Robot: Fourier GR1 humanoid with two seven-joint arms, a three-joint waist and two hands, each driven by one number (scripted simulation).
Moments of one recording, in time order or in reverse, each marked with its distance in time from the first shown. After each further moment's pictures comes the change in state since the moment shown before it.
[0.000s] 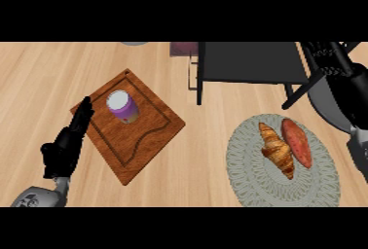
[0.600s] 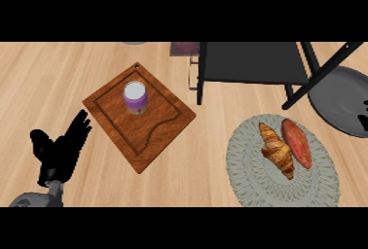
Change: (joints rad) left arm 0.043 -0.024 0.078 0.061 0.164 -0.070 0.177; right arm 0.284 -0.165 -0.271 0.308 -0.039 0.015 0.009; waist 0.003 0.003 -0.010
